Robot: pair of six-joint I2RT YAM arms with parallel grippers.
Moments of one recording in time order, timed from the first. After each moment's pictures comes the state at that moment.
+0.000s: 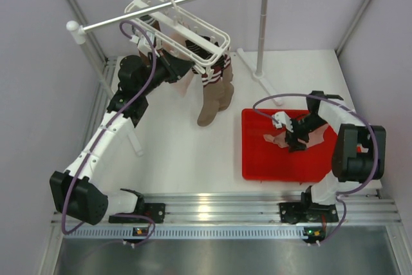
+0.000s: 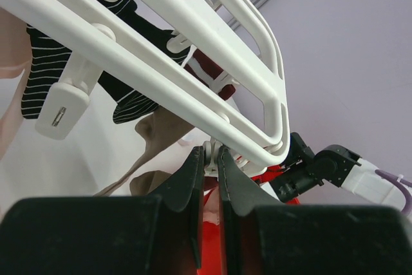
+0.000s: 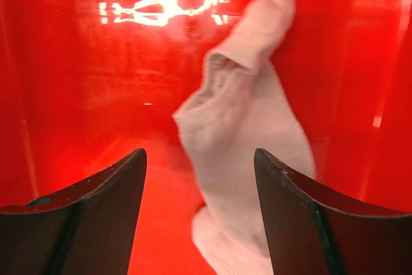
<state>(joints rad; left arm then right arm) -0.31 1.29 1.22 0.08 0.38 -0.74 -0.07 1.61 1.04 -1.09 -0.57 -1.64</state>
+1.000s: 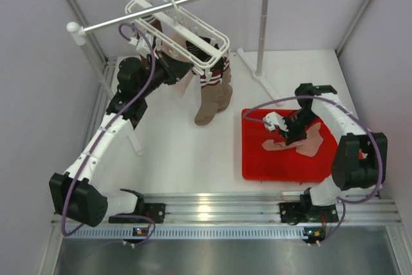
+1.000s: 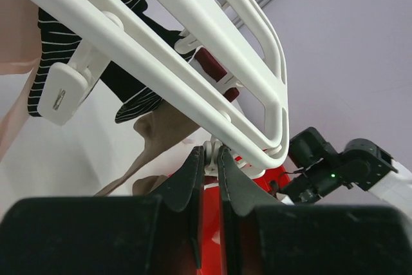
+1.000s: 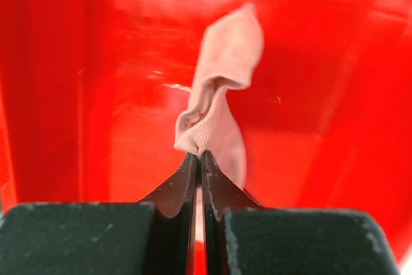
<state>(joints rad) -0.31 1.27 1.19 0.08 0.38 -0.74 0.08 1.52 1.16 -1.30 -0.46 -1.64</state>
